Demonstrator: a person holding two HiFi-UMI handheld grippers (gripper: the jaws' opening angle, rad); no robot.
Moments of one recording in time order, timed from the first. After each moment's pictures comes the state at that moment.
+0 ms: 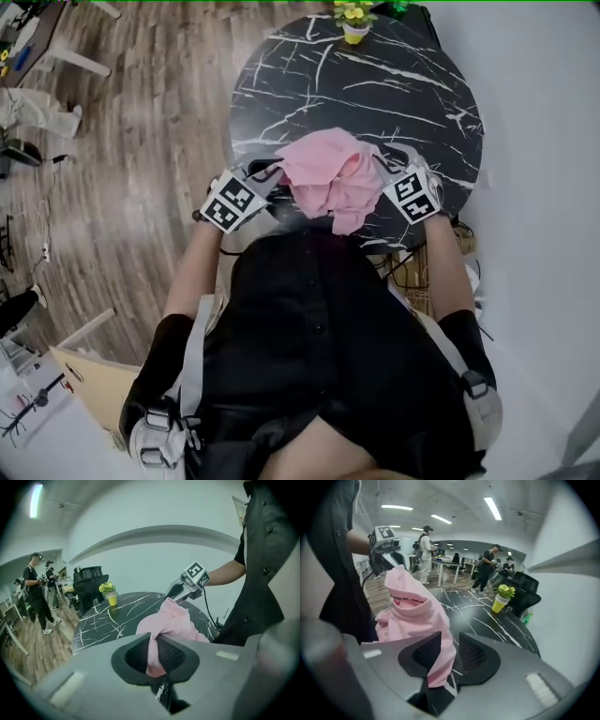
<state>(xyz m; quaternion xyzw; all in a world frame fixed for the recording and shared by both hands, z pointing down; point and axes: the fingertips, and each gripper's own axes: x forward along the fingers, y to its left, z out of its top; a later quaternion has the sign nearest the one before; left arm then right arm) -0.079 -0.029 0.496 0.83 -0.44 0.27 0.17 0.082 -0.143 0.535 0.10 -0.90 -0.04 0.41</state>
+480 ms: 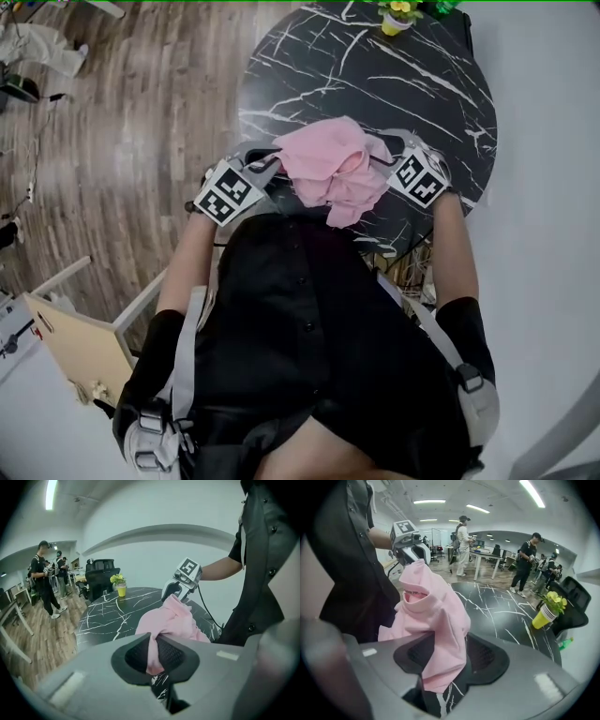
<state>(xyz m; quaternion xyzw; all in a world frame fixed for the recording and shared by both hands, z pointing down) -0.095 -0.006 0.514 0.80 -0.49 0.26 0.23 0.039 -0.122 0.561 -0.16 -0.86 -0.08 0.47</state>
